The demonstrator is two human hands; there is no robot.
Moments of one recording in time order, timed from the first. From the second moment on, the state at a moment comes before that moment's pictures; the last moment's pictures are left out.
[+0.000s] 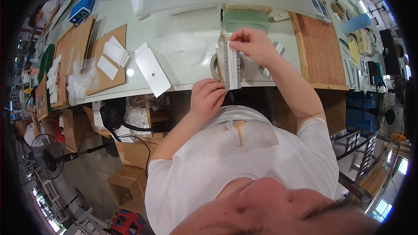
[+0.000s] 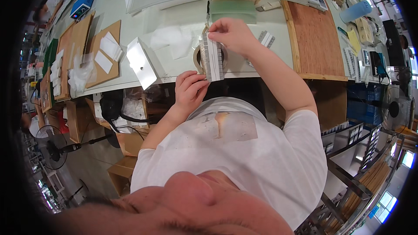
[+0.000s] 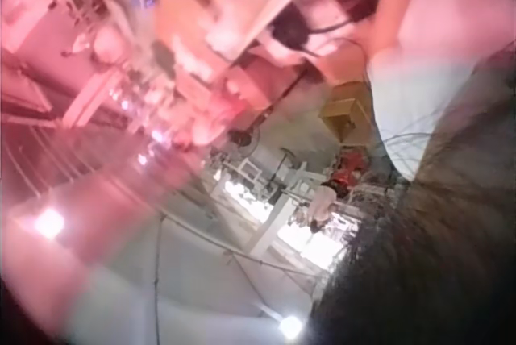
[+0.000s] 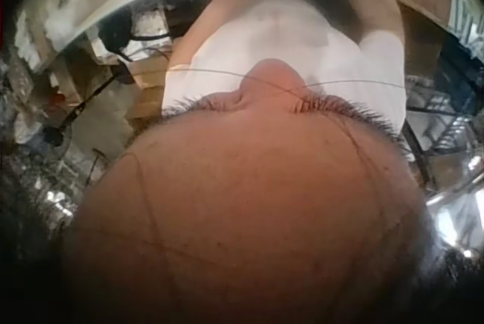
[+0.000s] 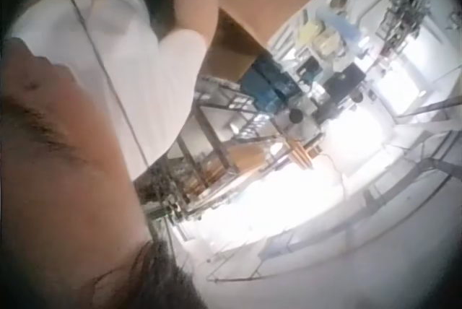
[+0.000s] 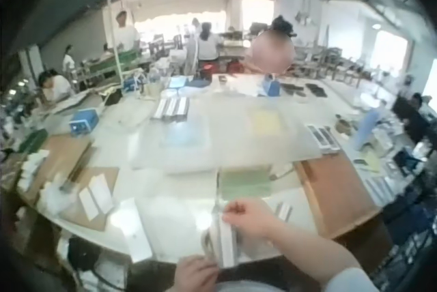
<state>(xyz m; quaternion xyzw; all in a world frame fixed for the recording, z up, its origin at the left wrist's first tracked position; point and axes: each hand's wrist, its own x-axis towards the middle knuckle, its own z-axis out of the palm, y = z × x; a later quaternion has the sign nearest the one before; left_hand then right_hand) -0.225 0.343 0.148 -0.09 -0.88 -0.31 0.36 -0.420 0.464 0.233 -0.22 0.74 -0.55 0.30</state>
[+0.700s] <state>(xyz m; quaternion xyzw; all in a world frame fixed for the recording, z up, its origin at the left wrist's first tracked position) -0.230 0.339 0.154 -0.10 -0.88 -0.31 0.36 -0.426 0.442 0.209 -0.23 0.73 -0.55 0.34</state>
